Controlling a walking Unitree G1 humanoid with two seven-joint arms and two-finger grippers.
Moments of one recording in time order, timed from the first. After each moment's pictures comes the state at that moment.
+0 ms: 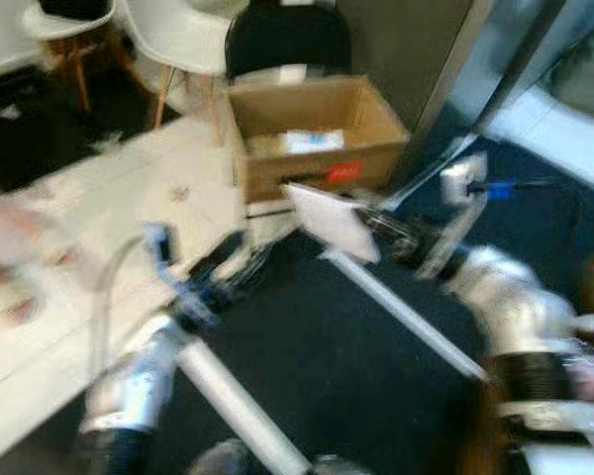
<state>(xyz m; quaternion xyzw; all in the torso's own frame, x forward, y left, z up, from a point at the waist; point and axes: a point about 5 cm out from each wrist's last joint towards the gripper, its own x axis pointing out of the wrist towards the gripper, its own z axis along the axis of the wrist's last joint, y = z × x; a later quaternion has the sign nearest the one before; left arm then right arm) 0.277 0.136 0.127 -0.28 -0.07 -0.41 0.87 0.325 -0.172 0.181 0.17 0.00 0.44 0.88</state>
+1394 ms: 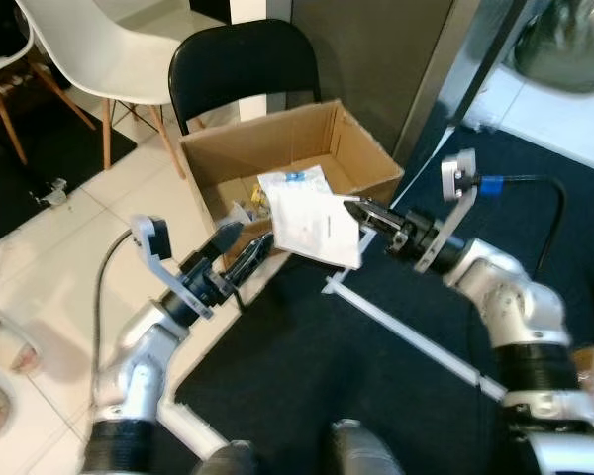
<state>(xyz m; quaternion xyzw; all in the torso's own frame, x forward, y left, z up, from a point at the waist) 0.278 0.128 0.131 -0.28 -0.07 -0.42 0.86 0.326 -0.181 0.182 0.16 0.00 0.43 0.89</state>
